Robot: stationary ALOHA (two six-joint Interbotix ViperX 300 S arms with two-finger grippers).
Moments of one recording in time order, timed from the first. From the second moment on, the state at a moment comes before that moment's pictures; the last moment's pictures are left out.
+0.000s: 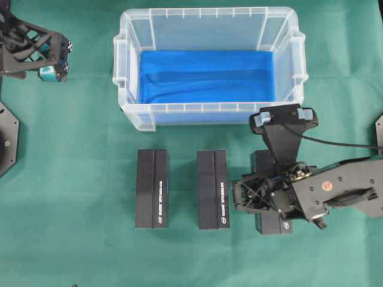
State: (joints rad) left arm 0.27 -0.49 0.42 0.06 1.45 -1.25; right arm 0.33 0.05 0.28 -0.13 1.21 2.00
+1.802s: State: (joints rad) left arm 0.27 -0.49 0.42 0.06 1.45 -1.25; right arm 0.34 0.02 0.23 -0.15 1.24 2.02
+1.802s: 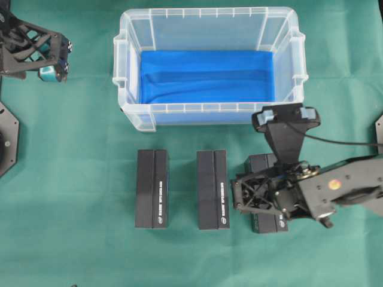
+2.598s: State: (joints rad) left arm 0.27 -0.50 0.42 0.06 1.45 -1.25; right arm 0.32 -0.04 -0.06 -0.17 1.55 1.96
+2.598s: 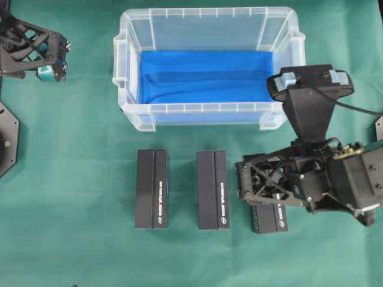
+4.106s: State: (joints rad) left arm 0.27 -0.51 0.43 0.06 1.44 -1.26; right arm -0.02 -0.45 0.32 -0.14 1.54 1.57
